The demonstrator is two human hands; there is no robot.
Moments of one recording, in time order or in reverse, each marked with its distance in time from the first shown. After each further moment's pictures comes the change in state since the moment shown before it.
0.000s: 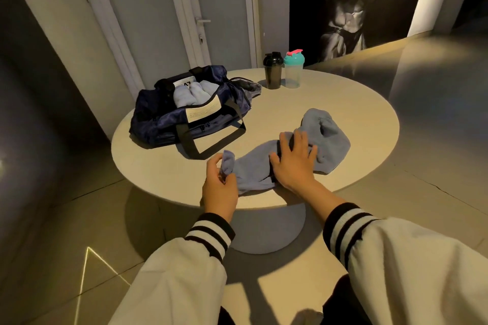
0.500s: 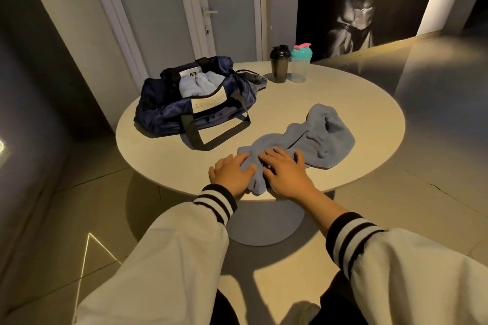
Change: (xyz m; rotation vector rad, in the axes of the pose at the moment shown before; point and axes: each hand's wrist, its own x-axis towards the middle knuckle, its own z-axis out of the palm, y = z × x) left_hand 0.037 -0.004 0.010 0.955 -0.374 0.096; right_hand -0.033 -0.008 0.005 0.036 -0.174 -0.318
